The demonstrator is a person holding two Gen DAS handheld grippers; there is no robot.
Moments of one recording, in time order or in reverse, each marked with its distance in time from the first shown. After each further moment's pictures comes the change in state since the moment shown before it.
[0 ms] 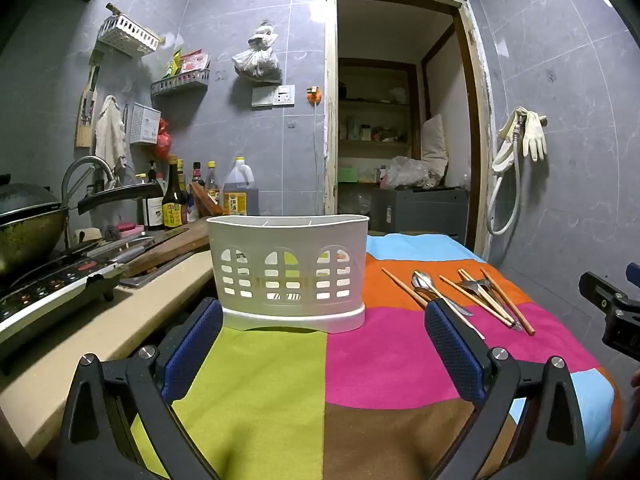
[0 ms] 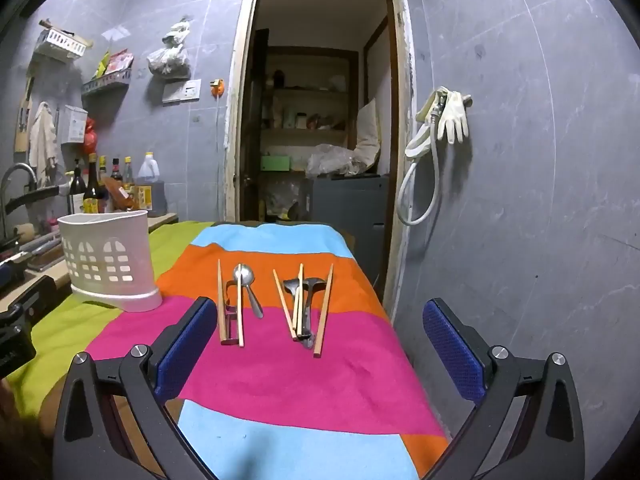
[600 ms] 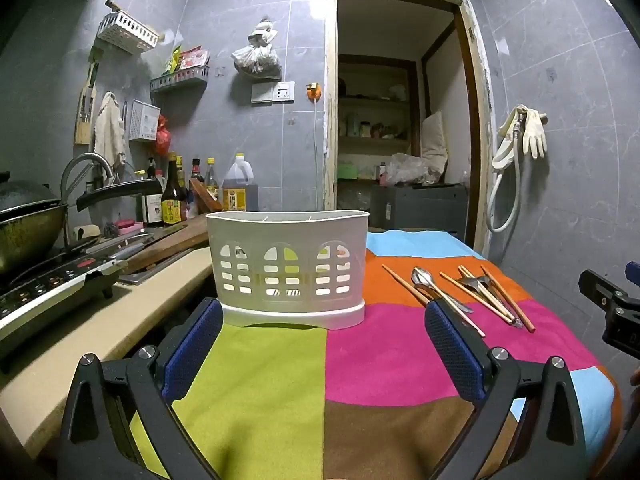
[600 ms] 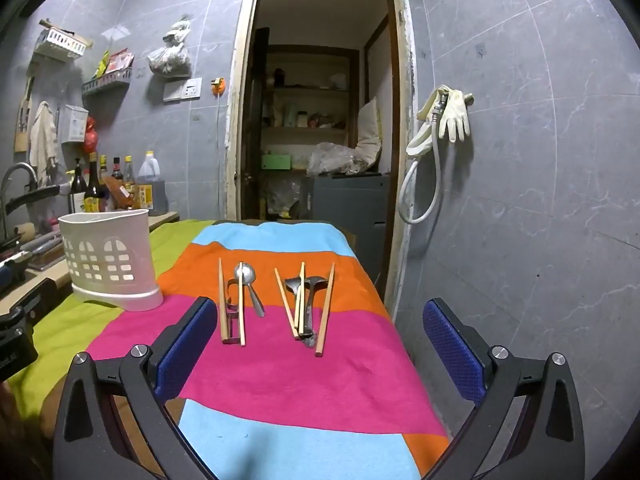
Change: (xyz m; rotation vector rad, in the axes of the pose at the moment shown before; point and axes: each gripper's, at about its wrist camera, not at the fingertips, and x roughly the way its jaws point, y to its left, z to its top) left arm 0.001 -0.004 -0.002 0.001 0.017 -0.003; right arm 0.001 0.001 -0.001 -0.006 -0.001 0.001
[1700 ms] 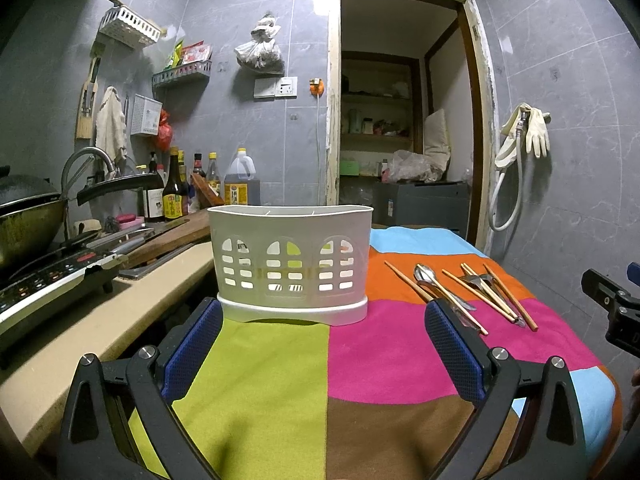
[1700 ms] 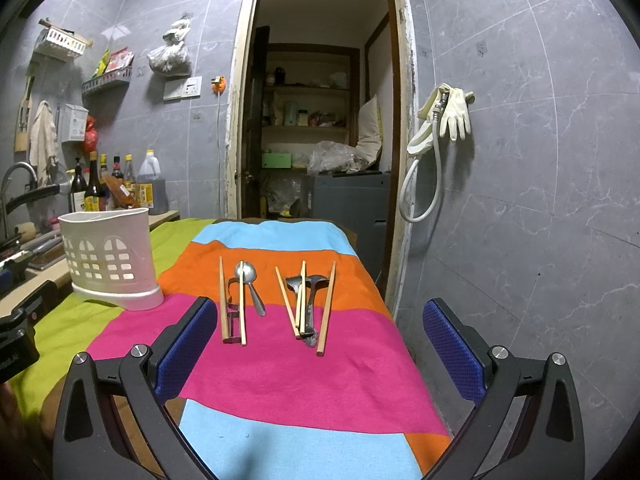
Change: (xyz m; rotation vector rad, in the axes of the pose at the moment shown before) left arm 0.002 0.011 -0.004 -0.010 0.014 0.001; right arm 0.003 0.000 -0.002 -0.001 0.002 0.000
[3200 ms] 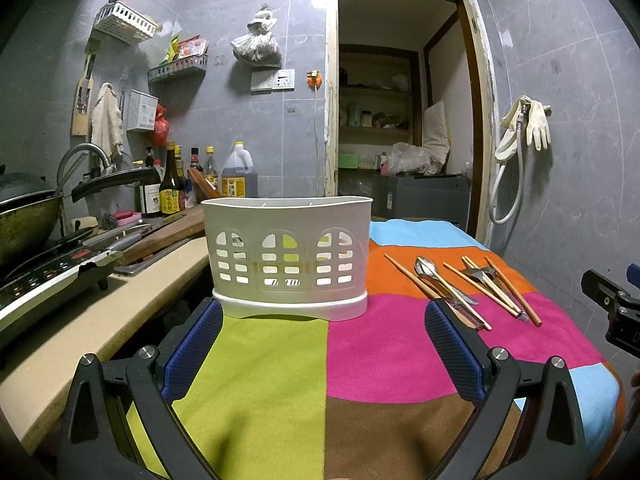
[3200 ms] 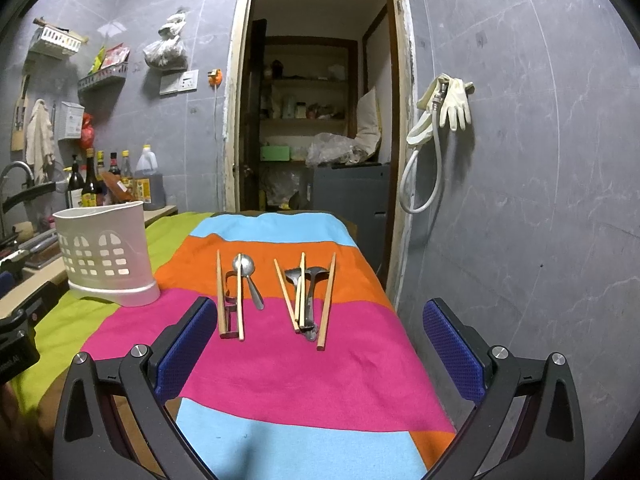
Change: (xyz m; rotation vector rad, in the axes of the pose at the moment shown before) left arm 0.001 0.000 -0.005 0.005 0.012 0.000; right arm 0.006 0.003 -0.010 0.011 0.022 0.003
